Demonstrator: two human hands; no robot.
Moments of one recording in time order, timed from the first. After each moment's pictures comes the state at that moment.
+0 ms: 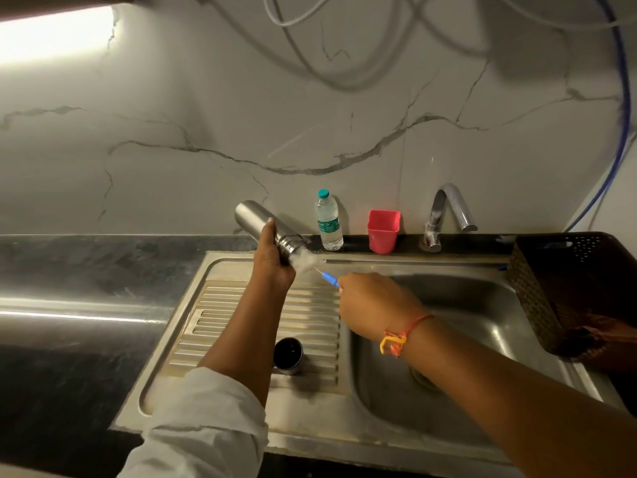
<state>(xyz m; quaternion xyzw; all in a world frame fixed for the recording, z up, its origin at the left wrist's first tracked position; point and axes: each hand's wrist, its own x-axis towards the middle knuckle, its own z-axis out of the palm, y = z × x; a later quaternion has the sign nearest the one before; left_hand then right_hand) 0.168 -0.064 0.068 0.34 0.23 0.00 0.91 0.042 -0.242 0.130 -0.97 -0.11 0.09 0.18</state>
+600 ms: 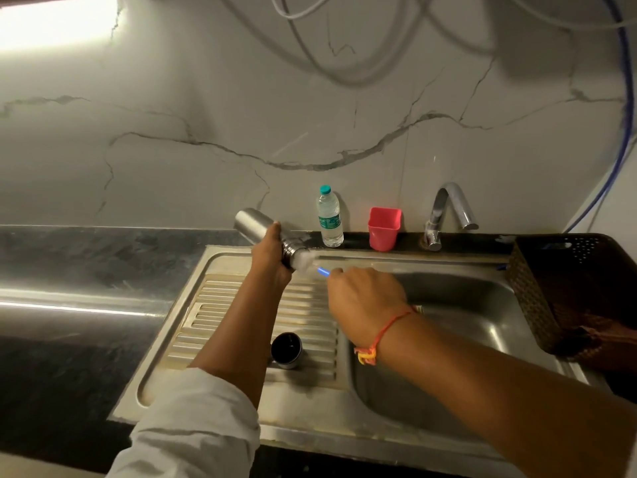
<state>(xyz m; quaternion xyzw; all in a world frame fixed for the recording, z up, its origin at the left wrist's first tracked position) 0.166 -0.062 0.067 0.44 0.32 0.03 0.84 0.036 -0.218 0.139 -0.99 -0.15 0.04 0.02</state>
